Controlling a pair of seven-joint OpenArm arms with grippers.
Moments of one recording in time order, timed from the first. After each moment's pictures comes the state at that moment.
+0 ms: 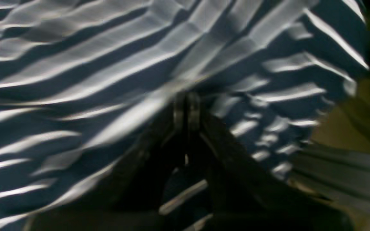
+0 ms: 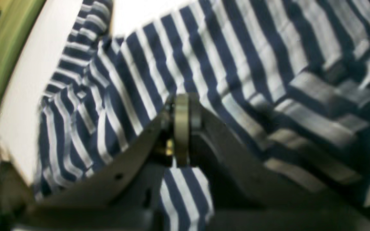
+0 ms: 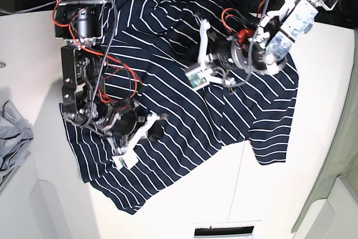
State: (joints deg) left arm 0.0 -25.4 30.1 96.5 -20.9 -28.0 38.3; right arm 12.4 -4.3 2.2 74.4 23.7 26.5 -51.2
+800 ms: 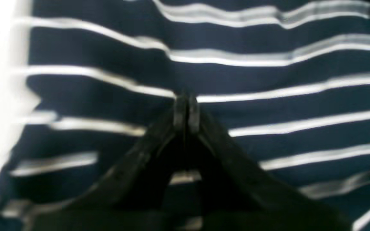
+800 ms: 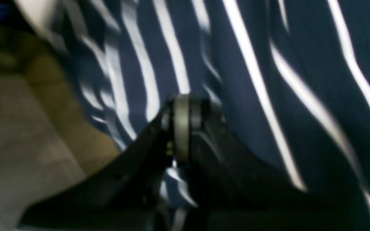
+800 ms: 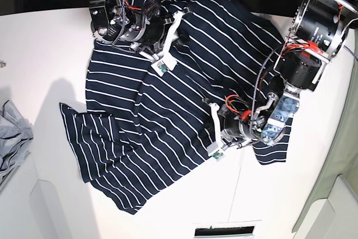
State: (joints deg) left arm -30.7 -14.9 29.6 42.7 -16.1 -29.7 27.7; right arm -12.0 -3.5 -9.8 84.7 14.4 31.6 -50.6
